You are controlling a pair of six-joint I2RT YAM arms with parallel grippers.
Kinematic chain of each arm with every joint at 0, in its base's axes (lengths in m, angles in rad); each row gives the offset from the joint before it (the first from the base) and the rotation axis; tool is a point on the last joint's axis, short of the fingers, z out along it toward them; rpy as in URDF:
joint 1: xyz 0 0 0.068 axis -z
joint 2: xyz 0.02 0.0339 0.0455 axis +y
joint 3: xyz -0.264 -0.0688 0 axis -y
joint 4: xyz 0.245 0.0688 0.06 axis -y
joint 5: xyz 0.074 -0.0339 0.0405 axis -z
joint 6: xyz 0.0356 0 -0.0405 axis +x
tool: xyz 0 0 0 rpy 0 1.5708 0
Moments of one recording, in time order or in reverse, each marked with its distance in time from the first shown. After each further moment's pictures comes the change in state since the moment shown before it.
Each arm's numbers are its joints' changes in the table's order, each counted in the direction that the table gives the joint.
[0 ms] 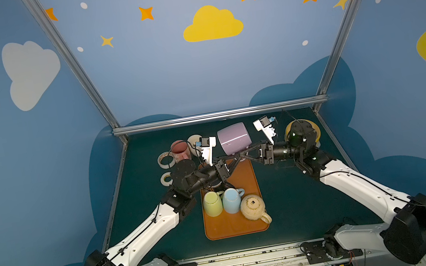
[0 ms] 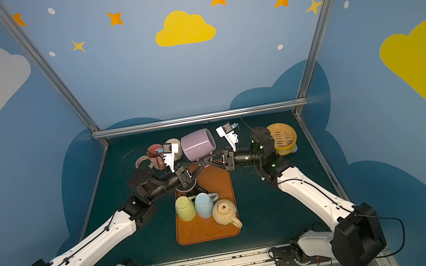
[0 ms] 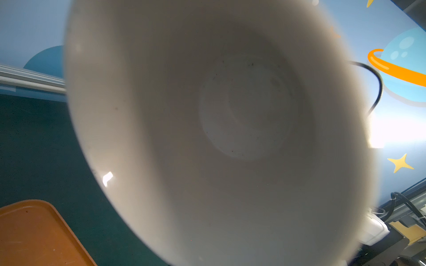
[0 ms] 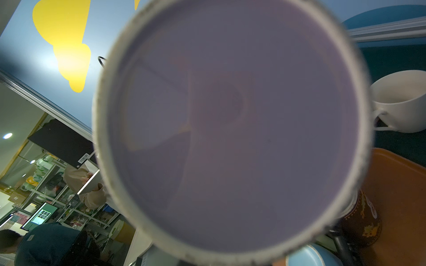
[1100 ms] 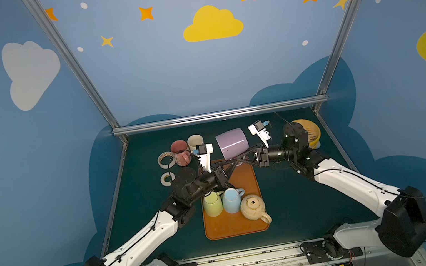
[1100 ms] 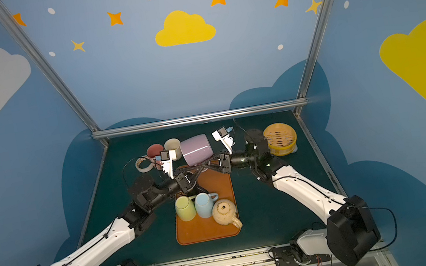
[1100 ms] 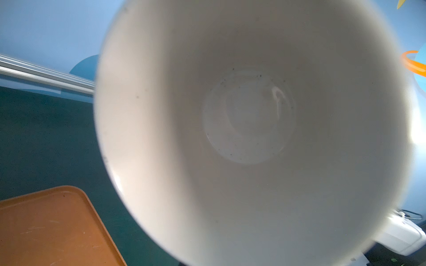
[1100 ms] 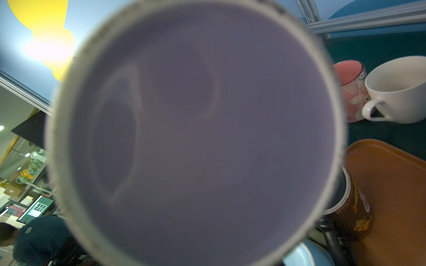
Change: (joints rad) left arm 0.030 -0.068 -0.105 0.008 -0.149 0.026; right arm -0.011 0.060 -0.009 -0.020 0.007 -0.071
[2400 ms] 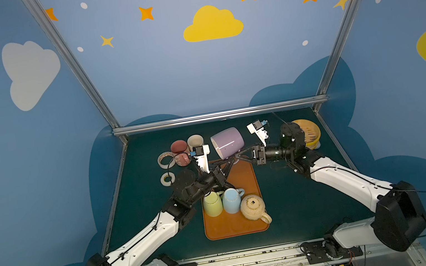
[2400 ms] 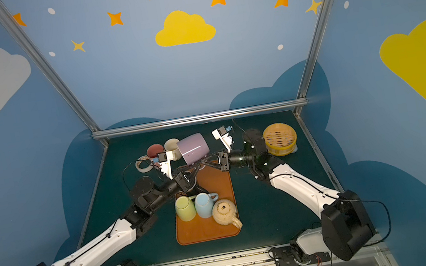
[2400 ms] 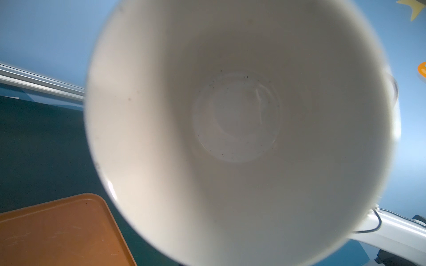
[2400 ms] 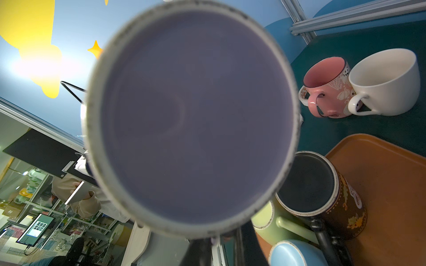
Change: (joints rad) left arm -0.006 0.016 -0.043 0.075 -0.071 0.012; right arm -0.002 0.047 0.000 0.050 0.034 0.054
